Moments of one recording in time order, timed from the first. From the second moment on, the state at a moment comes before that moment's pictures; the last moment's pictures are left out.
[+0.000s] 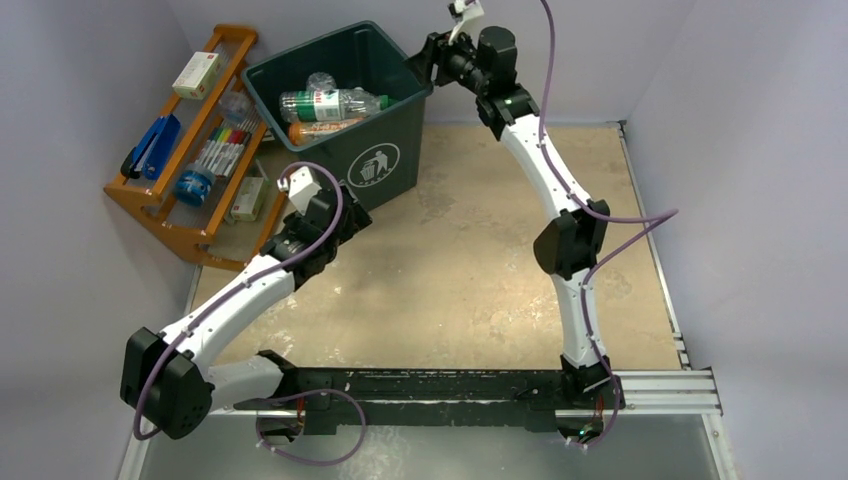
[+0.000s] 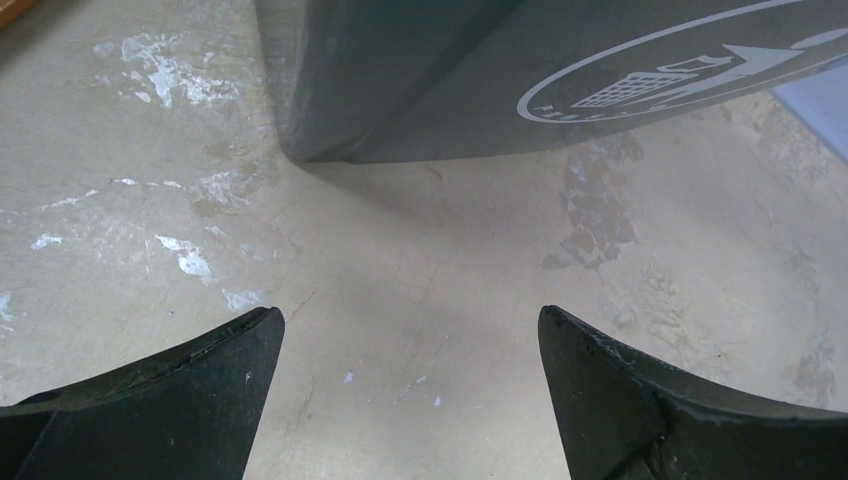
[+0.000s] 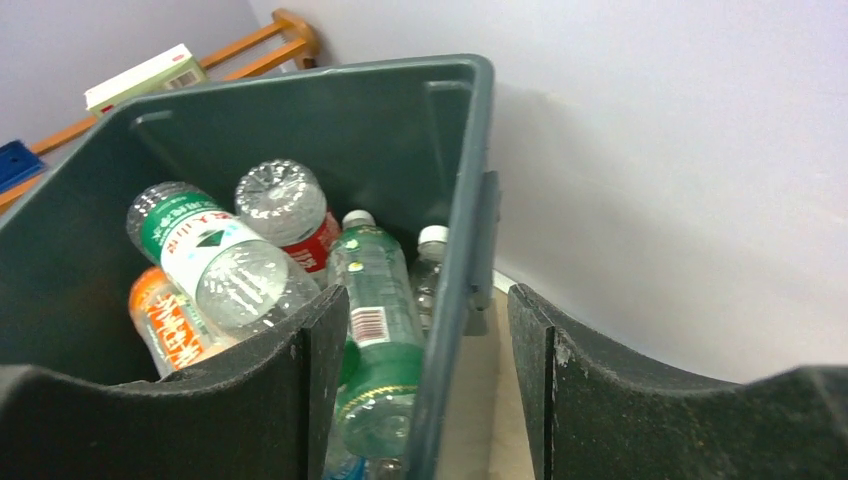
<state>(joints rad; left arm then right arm) -0.54 1.16 0.88 -0.39 -0.53 -0.90 0.42 2.27 2.46 -0.17 -0.32 0.21</state>
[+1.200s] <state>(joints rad) -0.49 1.21 0.90 -0.34 -0.46 -0.87 0.38 2.27 2.39 -0.09 -0.40 0.15</state>
